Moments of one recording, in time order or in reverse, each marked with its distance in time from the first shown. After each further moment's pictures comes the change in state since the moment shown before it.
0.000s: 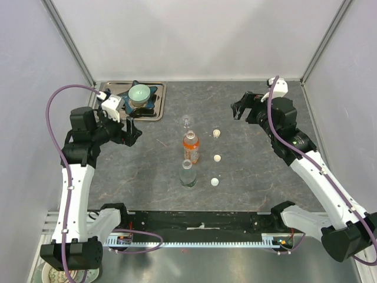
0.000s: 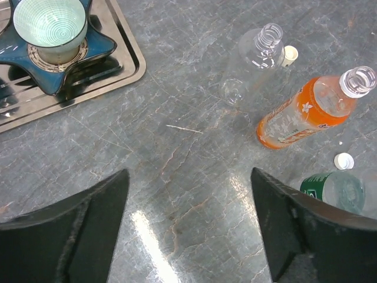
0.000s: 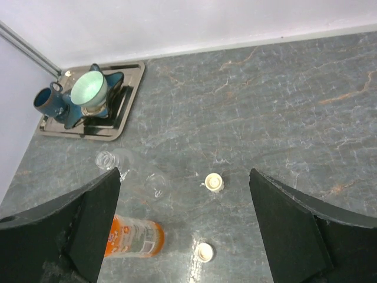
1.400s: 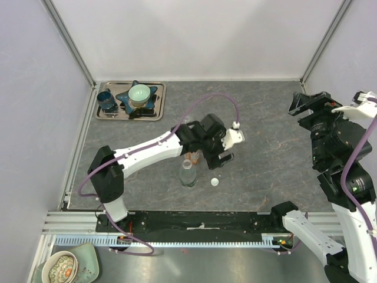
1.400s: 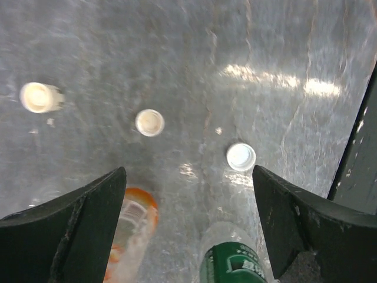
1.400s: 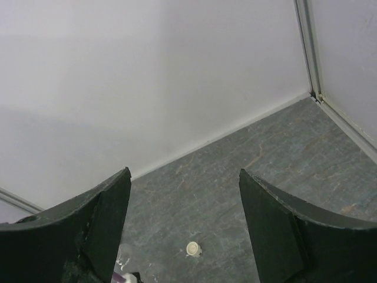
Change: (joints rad) left arm -1.023 0.805 0.409 0.082 -0.319 0.116; right arm -0.073 -0.305 0.273 -0.283 0.399 0.071
